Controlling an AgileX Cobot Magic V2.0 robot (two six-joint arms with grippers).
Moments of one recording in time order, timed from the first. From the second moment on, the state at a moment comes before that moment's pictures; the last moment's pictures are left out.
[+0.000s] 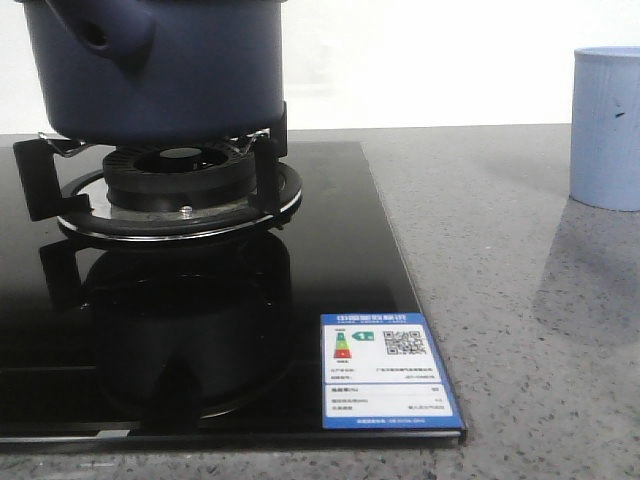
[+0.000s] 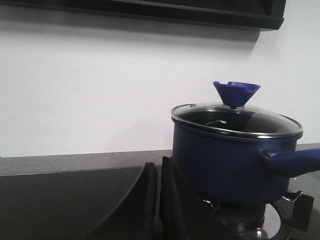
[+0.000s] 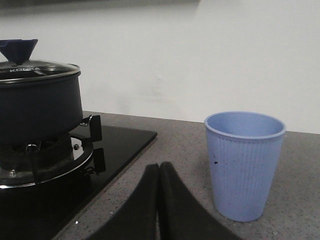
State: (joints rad) left arm -0.23 0.05 -0.18 -0.44 0.06 0.38; right arm -0.16 0.22 -0.09 -1.24 -0.51 1.27
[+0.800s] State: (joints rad) left arm -0.09 0.02 0.00 -0.10 0.05 0.06; right arm -0.16 0.22 -0.09 -1.24 -0.51 1.27
